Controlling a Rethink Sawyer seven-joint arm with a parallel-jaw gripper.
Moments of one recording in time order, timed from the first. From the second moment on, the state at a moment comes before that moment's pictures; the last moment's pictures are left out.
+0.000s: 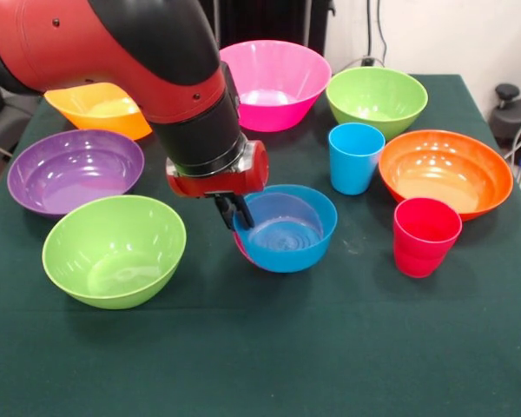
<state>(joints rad) -0.72 -0.34 0.58 1.34 -0.39 0.84 1.82</state>
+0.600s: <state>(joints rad) -0.73 -0.36 0.58 1.38 -0.46 0.84 1.82</state>
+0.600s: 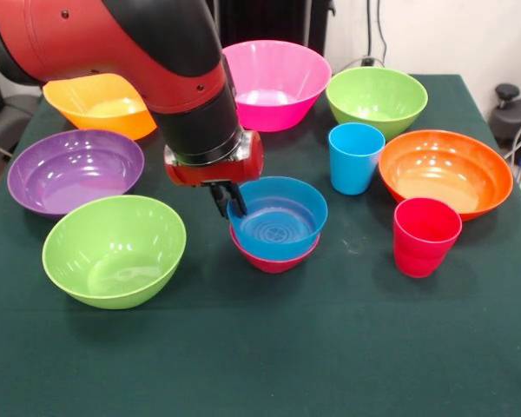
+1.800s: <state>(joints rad) -0.73 -0.36 0.58 1.38 -0.48 0.84 1.82</state>
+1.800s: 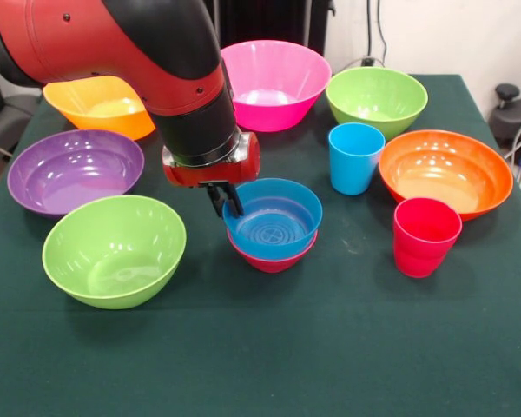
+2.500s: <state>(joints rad) -0.73 -0.36 0.58 1.38 -0.48 0.84 1.82</state>
